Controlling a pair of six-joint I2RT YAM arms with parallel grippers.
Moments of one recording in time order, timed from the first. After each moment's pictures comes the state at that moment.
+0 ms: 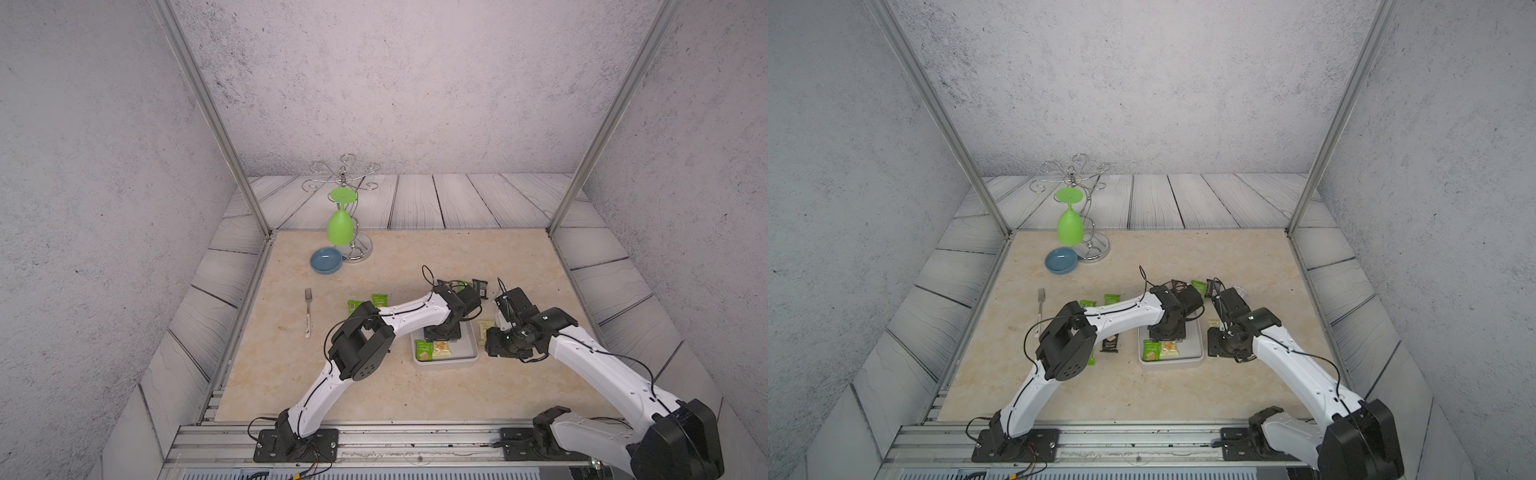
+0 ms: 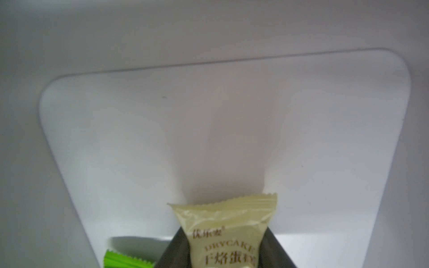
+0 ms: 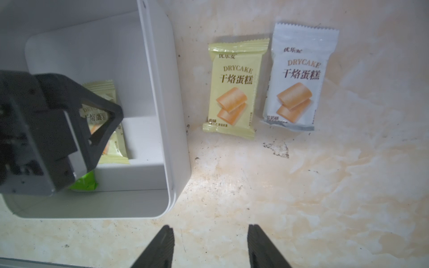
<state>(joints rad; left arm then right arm) -1.01 2.32 1.89 -1.01 -0.10 -0.97 0.41 1.14 0.83 -0.98 -0.03 0.44</state>
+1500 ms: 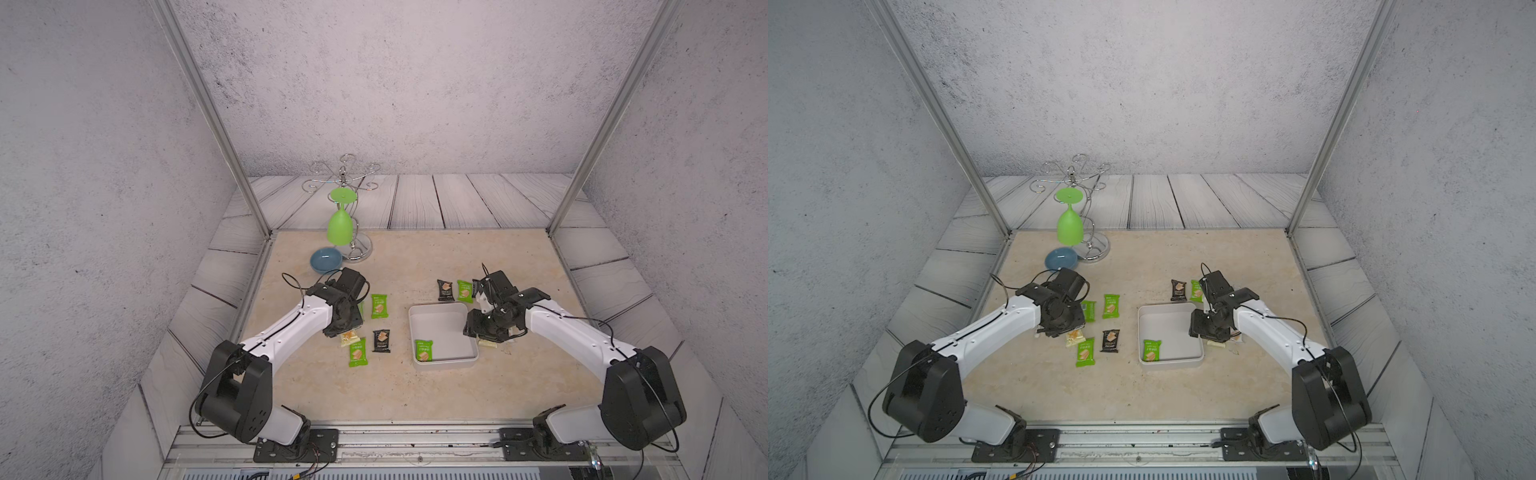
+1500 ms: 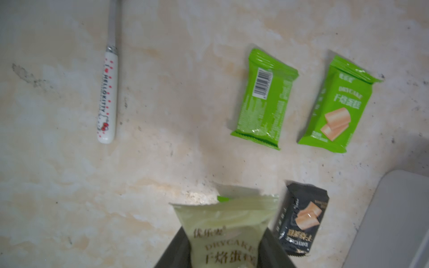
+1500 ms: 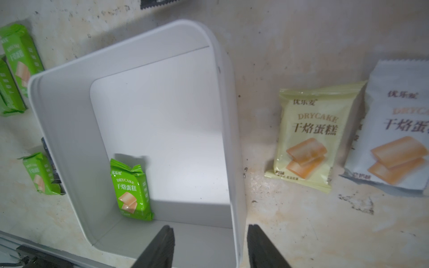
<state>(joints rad) -0.43 1.47 1.02 -0.85 -0.15 -0.75 0.41 1.40 0.97 -0.83 -0.21 0.53</state>
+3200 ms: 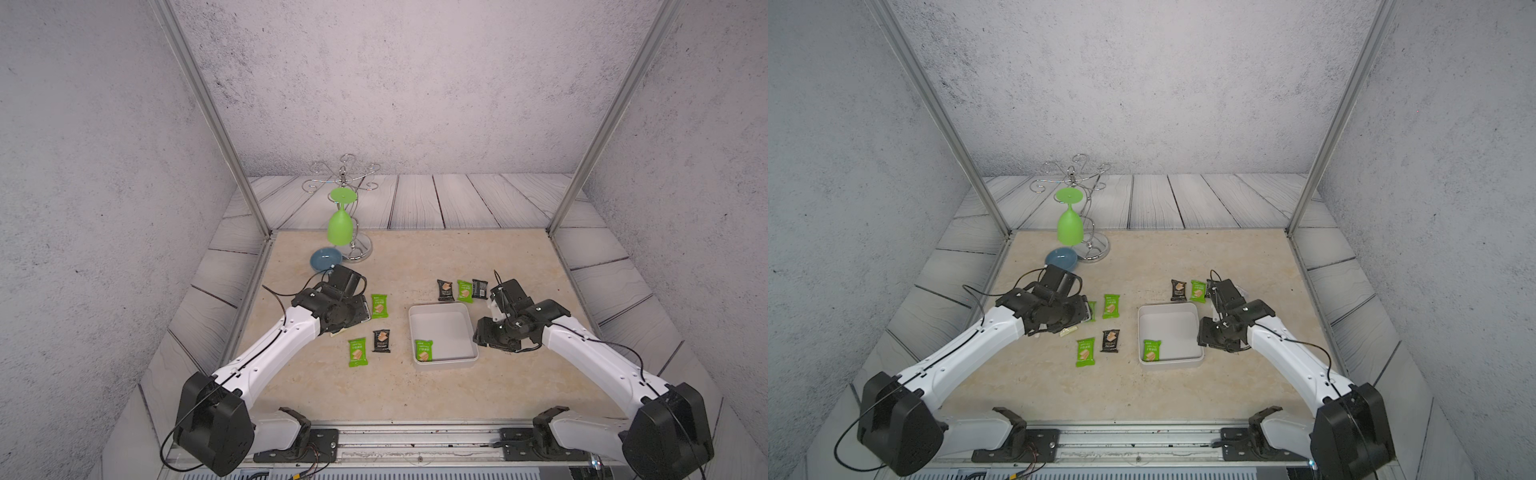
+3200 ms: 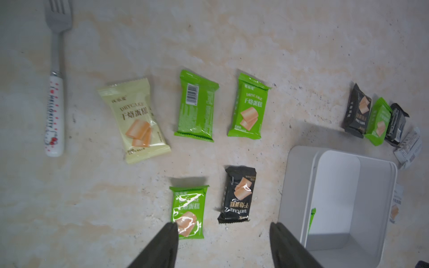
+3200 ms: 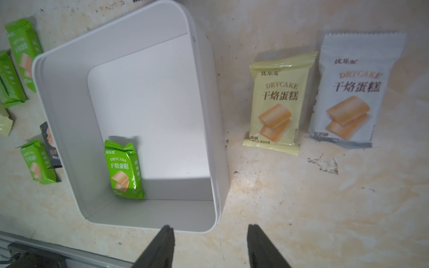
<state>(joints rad) -0.55 1.30 1.03 -0.80 -0.04 -0.78 0.41 1.20 0.88 -0.90 -0.17 0.53</state>
